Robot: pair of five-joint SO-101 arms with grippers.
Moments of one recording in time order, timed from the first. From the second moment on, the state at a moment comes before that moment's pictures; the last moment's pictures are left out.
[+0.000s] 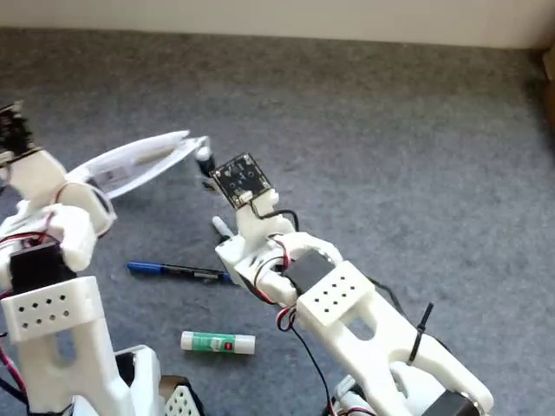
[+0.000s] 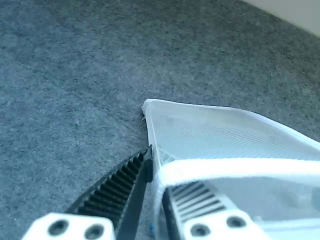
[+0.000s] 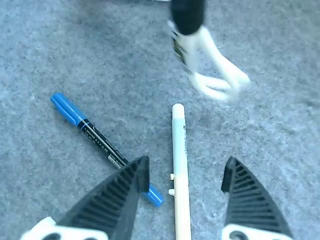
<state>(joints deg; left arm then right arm) -24.6 -50.8 38.8 60.0 16.7 -46.2 -31.9 47.8 38.5 -1.9</state>
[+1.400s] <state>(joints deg) -27.7 -50.8 39.0 60.0 16.7 -40.9 5.6 29.9 36.5 2.7</state>
